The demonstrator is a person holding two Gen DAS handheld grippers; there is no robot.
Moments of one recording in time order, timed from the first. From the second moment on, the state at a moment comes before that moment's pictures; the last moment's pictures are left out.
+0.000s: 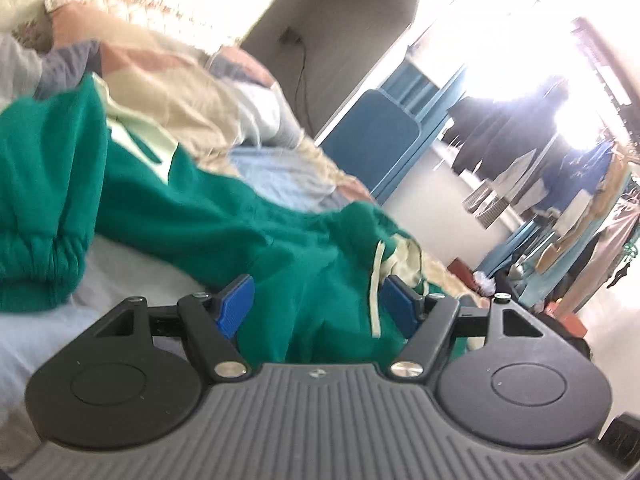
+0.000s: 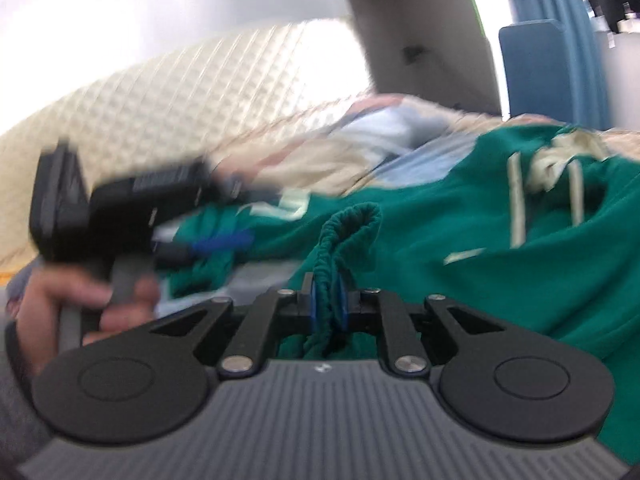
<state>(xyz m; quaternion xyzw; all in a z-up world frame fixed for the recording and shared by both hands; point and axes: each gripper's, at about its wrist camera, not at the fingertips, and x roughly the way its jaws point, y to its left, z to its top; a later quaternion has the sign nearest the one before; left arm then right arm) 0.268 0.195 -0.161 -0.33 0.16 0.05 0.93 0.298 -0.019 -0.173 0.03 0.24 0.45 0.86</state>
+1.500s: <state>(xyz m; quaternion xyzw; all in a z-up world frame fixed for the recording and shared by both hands) 0.309 0.112 -0.195 -0.24 0.22 -0.04 0.95 0.527 -0.202 -0.197 0.26 0.28 0.18 0.91</state>
